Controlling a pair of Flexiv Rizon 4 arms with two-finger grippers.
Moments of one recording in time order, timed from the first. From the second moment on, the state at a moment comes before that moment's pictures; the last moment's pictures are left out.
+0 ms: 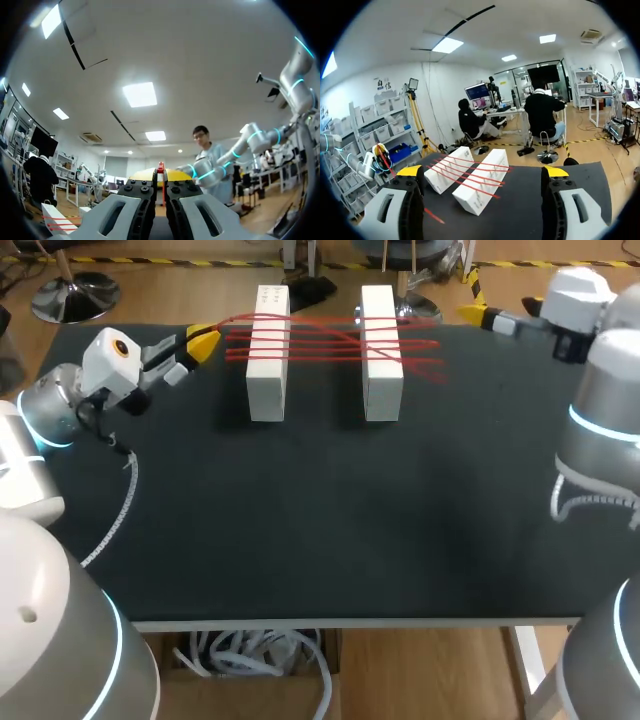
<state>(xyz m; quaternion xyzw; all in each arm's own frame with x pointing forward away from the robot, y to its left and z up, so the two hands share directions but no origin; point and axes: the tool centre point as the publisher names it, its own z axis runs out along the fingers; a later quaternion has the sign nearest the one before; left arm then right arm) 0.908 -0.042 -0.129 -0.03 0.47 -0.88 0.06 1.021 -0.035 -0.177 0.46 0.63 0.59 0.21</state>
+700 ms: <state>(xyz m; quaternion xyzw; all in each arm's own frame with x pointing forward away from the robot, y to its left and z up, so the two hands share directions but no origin) 0.908 -0.042 -0.129 -0.03 0.47 -0.88 0.06 0.943 0.004 -0.158 0.49 0.56 0.64 0.18</state>
